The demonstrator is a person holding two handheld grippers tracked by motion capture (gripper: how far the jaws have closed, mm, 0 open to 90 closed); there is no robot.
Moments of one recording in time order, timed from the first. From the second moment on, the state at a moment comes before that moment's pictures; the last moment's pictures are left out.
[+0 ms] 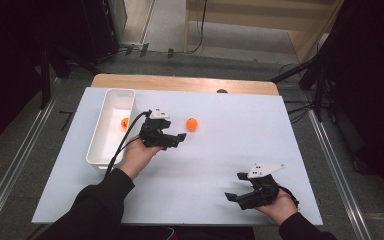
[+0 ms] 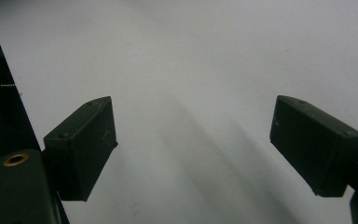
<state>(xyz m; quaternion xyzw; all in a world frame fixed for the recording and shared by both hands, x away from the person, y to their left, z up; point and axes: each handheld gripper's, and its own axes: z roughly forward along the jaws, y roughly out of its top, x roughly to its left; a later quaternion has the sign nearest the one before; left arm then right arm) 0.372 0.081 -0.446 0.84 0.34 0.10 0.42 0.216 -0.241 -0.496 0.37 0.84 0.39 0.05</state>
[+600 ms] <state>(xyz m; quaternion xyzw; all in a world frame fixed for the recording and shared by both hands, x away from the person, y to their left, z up) 0.381 0.068 -0.457 0.84 0.34 0.11 0.41 0.216 -0.241 -0.496 0.37 0.84 0.39 0.05</state>
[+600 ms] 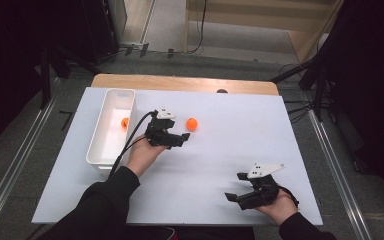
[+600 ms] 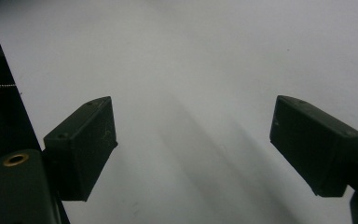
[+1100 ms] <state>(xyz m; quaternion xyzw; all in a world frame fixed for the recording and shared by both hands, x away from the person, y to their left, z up) 0.392 0.049 -0.460 0.84 0.33 0.12 0.40 0.219 -0.240 -0.496 0.38 0.84 0.39 0.05</state>
